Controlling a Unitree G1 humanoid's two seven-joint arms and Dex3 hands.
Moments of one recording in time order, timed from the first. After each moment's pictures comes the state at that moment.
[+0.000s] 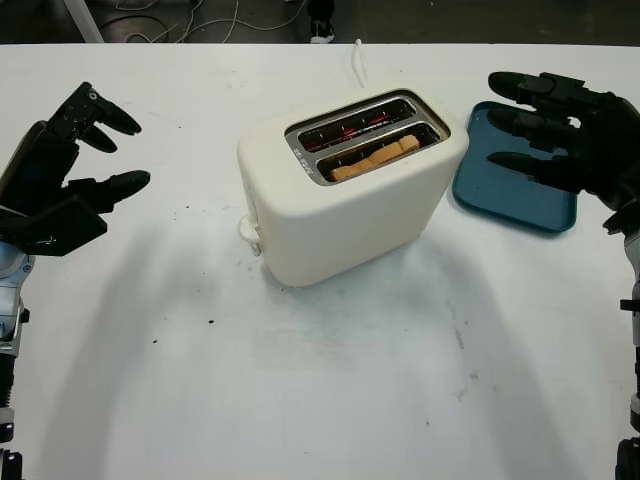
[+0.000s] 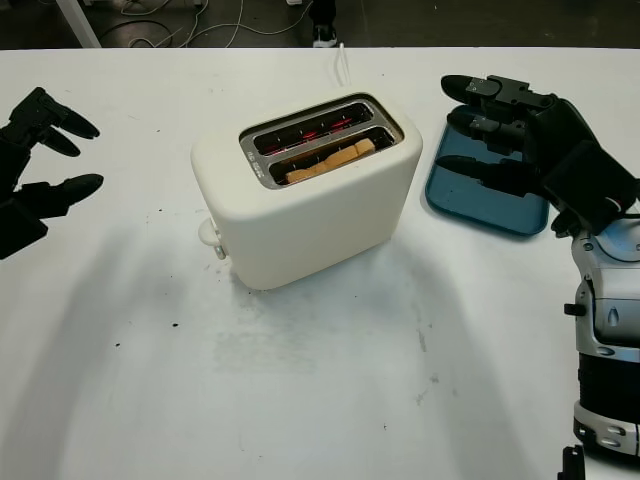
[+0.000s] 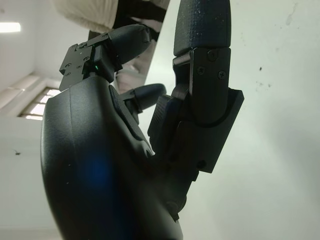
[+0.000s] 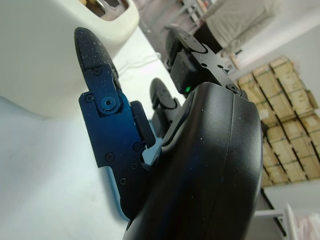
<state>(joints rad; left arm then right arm) -0.37 0.70 0.19 0.21 0.15 -0.32 -0.22 -0.41 -0.61 -0.23 -0.08 0.11 0.19 0.46</state>
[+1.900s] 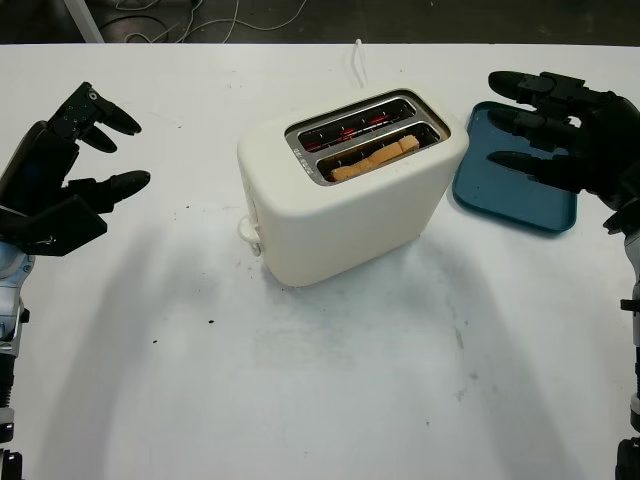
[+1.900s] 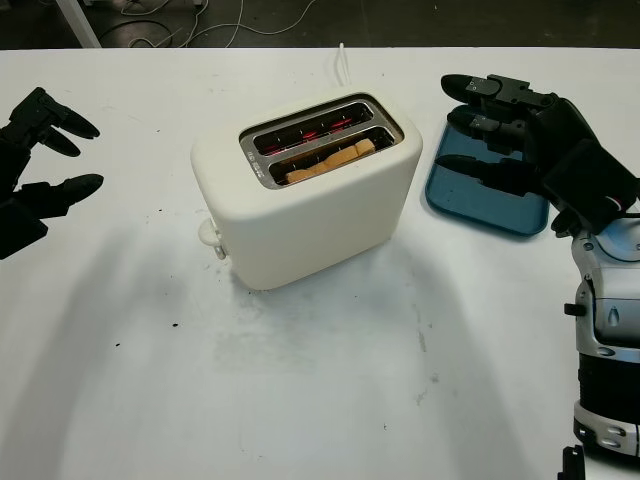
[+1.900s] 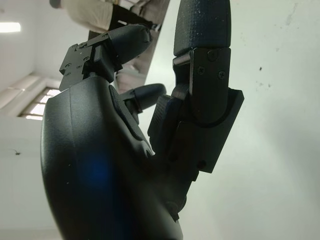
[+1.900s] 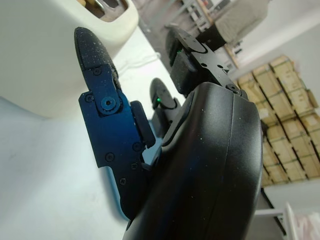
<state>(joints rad) -0.37 0.70 0.19 0.21 0.15 -0.32 -0.22 -0.41 -0.61 -0.23 -0.09 0.11 0.20 0.46</state>
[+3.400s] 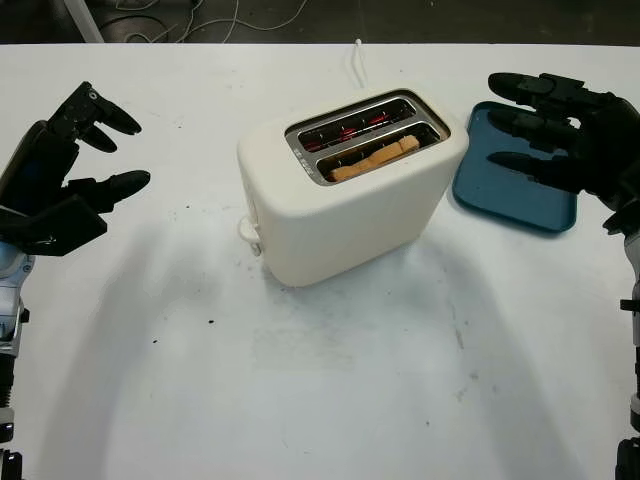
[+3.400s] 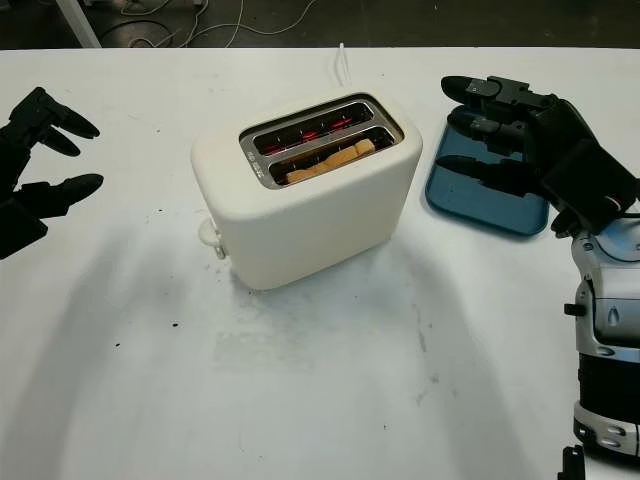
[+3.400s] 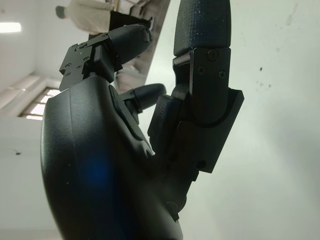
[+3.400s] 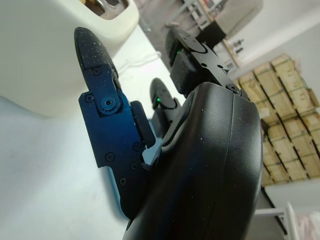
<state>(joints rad) -0.37 0.70 0.19 0.21 0.15 -0.32 -0.22 -0.41 -0.61 -0.23 -0.08 0.11 0.20 0.46</state>
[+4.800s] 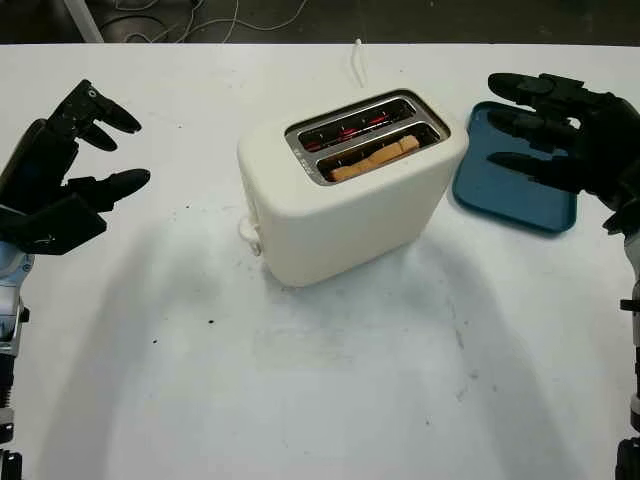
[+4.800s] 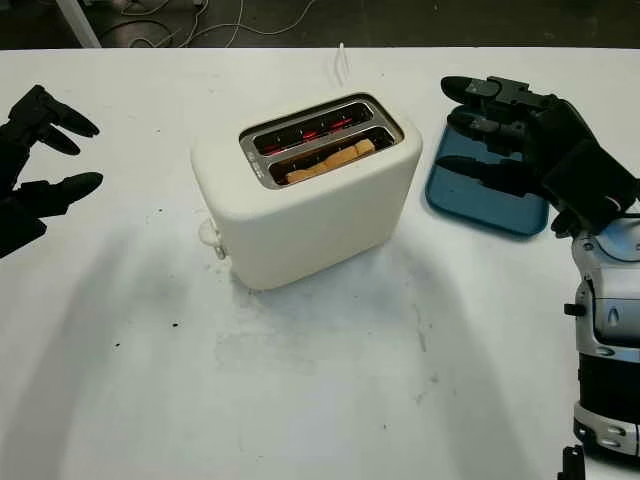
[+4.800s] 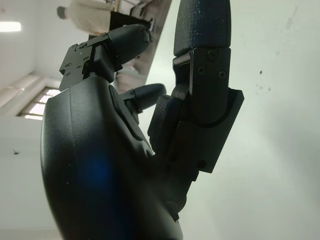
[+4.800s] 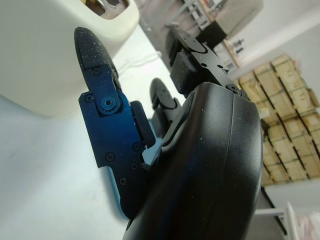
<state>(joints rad) -0.36 0.70 0.19 0.19 0.13 -0.31 -0.23 -0.41 -0.61 -0.23 -0.08 0.11 0.20 0.46</state>
